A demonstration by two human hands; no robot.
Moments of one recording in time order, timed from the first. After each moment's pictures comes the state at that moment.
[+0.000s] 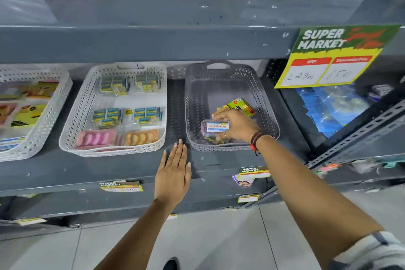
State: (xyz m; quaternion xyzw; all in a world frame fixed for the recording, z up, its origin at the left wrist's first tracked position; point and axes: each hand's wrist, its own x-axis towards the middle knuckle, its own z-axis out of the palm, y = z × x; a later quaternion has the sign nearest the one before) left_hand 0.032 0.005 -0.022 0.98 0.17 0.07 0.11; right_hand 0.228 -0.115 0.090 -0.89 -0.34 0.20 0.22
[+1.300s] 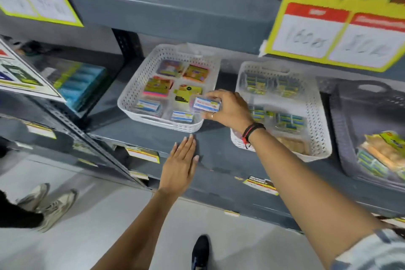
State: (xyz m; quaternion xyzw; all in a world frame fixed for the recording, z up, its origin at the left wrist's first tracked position) left_hand -0.193 0.289 -0.027 0.94 0.27 0.11 0.15; right_hand -0.005 0.254 0.115 -0.82 -0.47 0.15 0.29
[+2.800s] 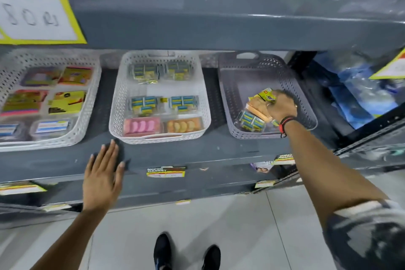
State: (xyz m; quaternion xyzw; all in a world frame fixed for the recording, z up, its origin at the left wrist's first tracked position) left_hand -0.135 0.221 -0.031 0.95 0.25 0.16 0.12; right_hand 0.224 -0.086 0.082 -0.98 -0.05 0.04 0.21
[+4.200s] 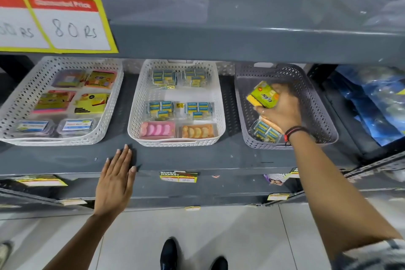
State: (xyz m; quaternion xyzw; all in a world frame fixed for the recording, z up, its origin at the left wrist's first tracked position) left_hand -0.149 0.220 -0.035 0.95 0.27 0.10 0.11; right_hand 0.197 -0.046 0.109 -0.94 -0.14 0.01 0.31
